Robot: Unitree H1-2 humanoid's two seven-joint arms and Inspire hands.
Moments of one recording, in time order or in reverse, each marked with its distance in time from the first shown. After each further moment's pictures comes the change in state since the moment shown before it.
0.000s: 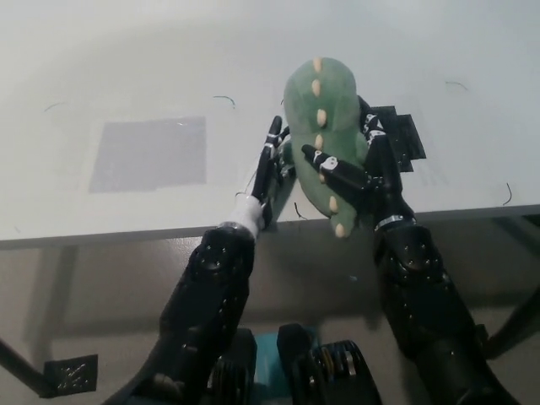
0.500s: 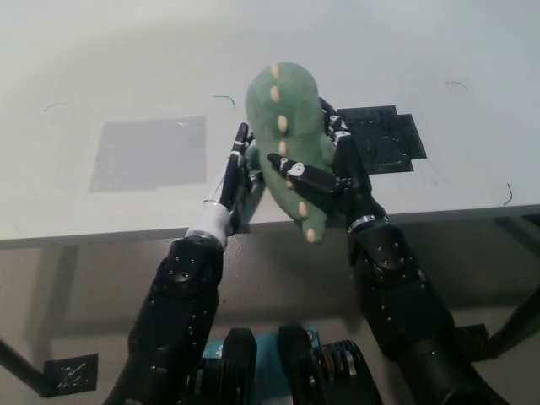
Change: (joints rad) left_arm 0.088 0.063 -0.002 -0.155 0.012 0.044 0.007; right_arm -0.021 0.031 0.083 -0.001 -0.002 0.025 0.007
